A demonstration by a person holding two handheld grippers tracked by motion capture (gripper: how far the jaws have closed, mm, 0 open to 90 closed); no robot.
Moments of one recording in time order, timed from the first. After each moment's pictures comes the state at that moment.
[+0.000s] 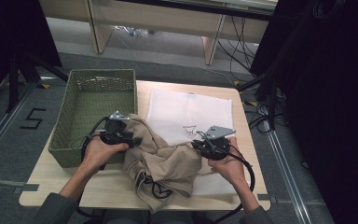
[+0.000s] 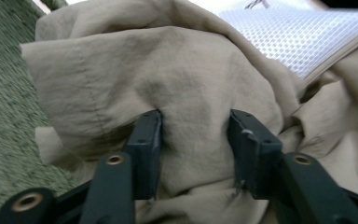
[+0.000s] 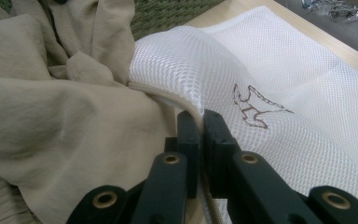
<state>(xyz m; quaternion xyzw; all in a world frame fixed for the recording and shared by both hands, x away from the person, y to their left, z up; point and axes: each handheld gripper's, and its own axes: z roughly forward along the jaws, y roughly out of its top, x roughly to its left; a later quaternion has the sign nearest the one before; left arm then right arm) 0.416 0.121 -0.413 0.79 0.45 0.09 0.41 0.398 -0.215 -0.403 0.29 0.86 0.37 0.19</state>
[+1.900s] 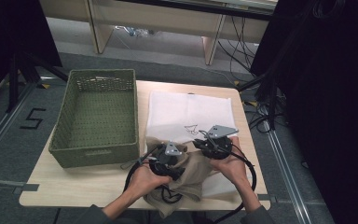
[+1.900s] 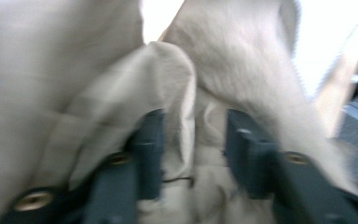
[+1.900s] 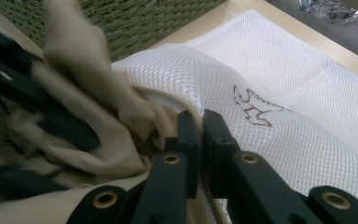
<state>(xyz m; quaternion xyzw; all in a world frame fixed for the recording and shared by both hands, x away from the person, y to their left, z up) 0.356 -0.010 -0.426 0.86 0.30 0.08 0.40 0.398 -0.221 -0.400 0.29 0.86 0.38 0.19</state>
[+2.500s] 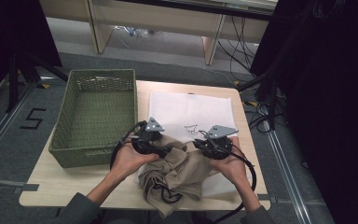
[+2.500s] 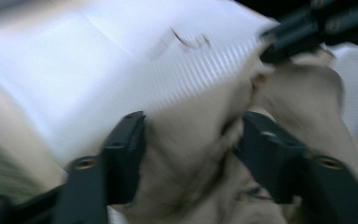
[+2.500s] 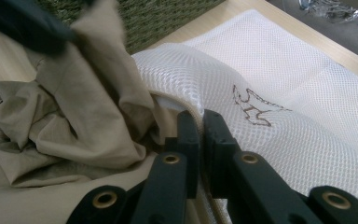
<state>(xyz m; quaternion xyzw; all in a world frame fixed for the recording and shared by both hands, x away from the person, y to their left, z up) 0.394 0.022 -0.408 0.85 0.32 0.08 0.40 0.397 -0.221 -0.399 0.29 0.86 0.38 0.19</state>
